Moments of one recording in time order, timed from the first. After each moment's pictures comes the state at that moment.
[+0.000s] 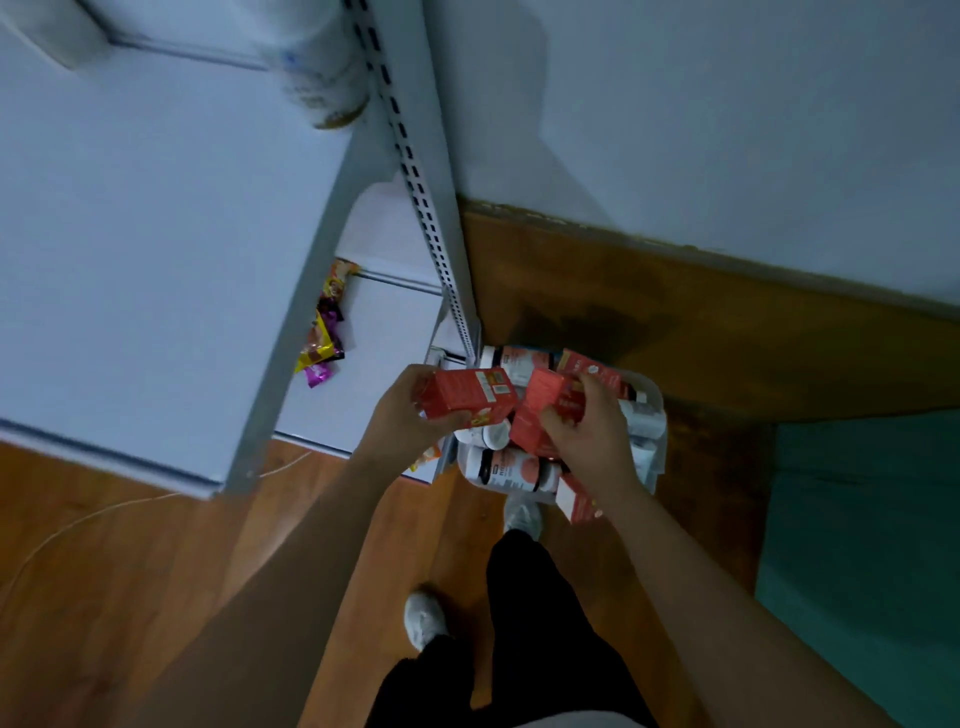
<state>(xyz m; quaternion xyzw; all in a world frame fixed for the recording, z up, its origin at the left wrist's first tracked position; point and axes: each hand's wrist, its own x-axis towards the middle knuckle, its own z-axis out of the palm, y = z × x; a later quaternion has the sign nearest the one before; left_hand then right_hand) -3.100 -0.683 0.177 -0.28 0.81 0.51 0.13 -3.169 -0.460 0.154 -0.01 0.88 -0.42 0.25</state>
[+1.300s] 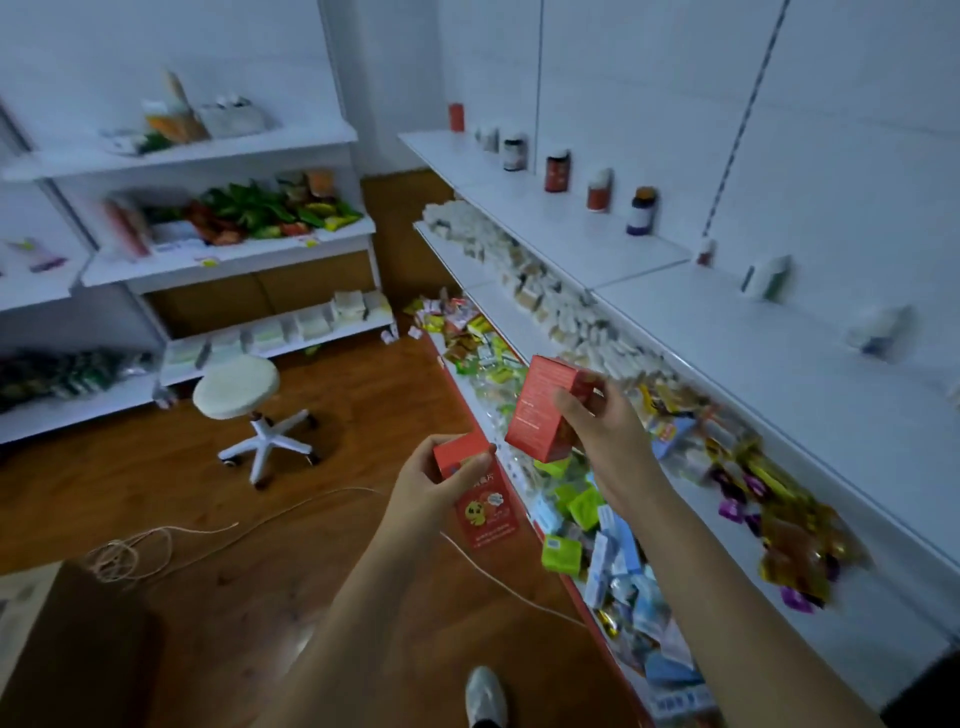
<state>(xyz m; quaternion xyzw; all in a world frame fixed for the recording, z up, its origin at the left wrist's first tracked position) -2.552 -0.957 0.431 -0.46 0.52 0.61 -0.38 -2.757 -0.938 0.452 -0.38 0.56 -0.61 0.41</state>
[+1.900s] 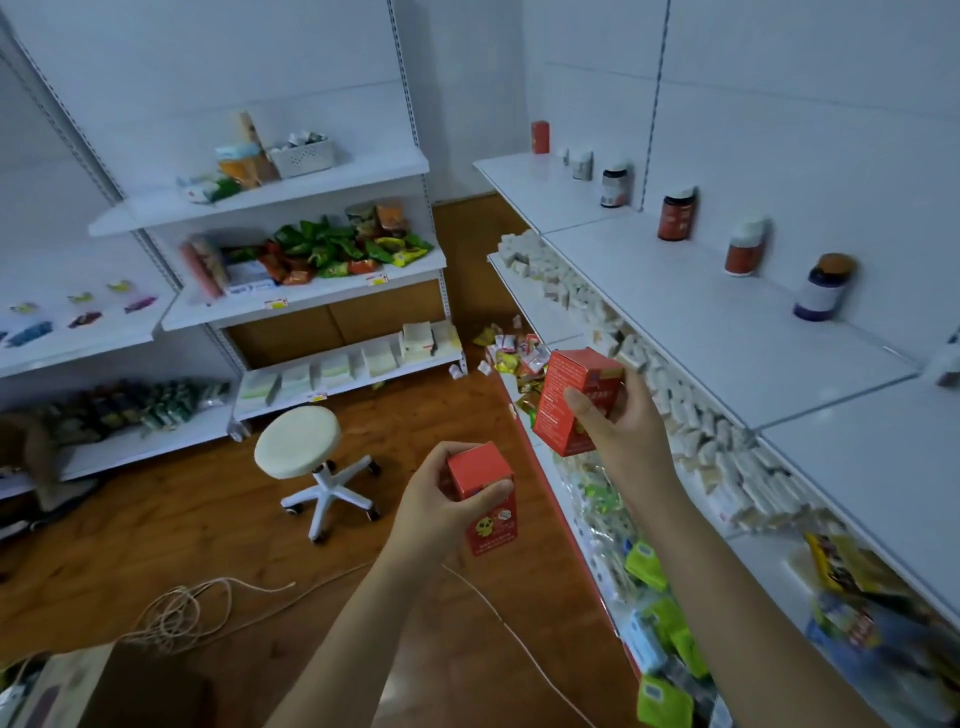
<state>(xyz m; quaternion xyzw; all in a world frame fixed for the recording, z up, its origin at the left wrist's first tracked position) -2.559 -1.265 0.461 -0.55 0.57 0.49 -0.37 -2.769 -1.283 0.463 -0.46 0.57 -0.59 0.35</state>
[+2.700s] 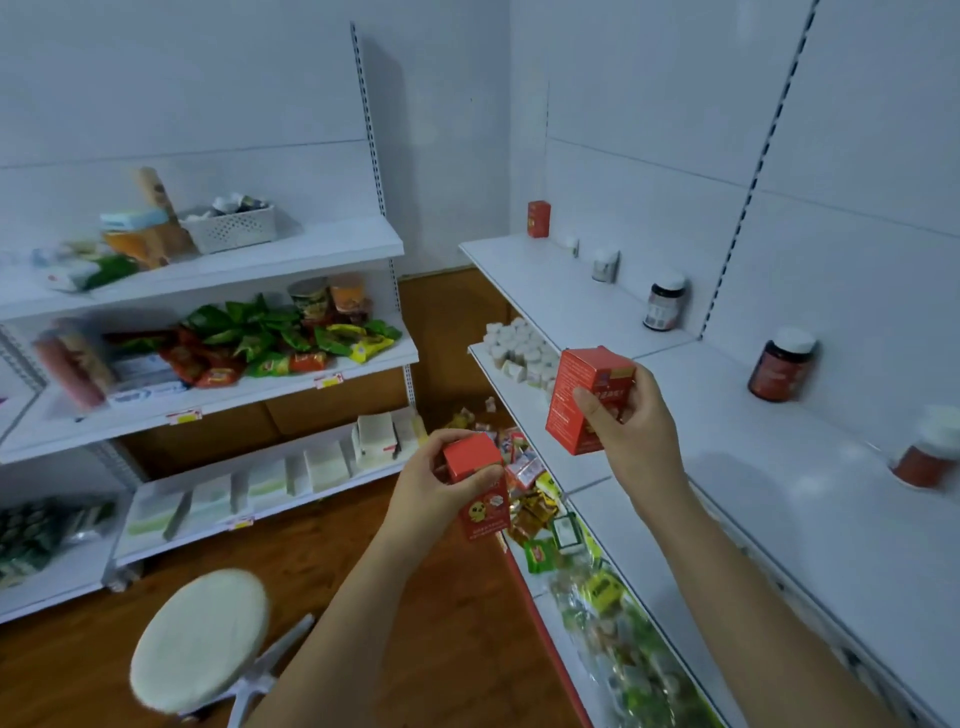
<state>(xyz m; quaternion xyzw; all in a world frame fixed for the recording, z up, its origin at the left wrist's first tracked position) -2.546 -1.768 0.481 -0.47 0.62 0.49 -0.39 -2.766 -1.740 0.507 -0.46 0.62 -0.59 0.23</state>
